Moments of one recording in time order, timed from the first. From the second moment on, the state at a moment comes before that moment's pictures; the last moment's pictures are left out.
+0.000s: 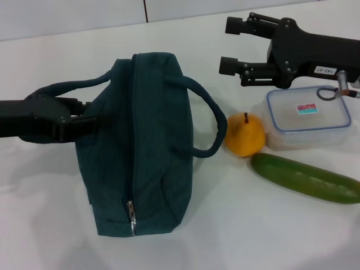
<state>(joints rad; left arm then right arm) -0.46 -2.08 0.96 1.18 2.01 1.61 -1.98 0.52 1.98 -0.92 -0.65 -1.43 -1.69 1.21</state>
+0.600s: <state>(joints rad) -0.46 -2.09 0.97 1.17 1.94 1.62 -1.88 0.48 2.00 -0.92 -0.60 -1.41 -1.68 1.21</state>
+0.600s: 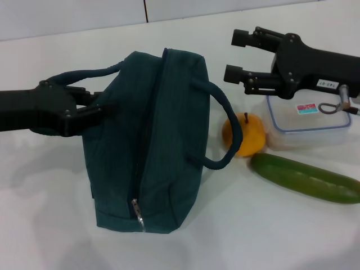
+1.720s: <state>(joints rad) -0.49 -2.09 0.98 0.92 1.76 1.49 -1.73 0.32 2.01 -0.74 -0.14 -0.94 -1.71 1.21</state>
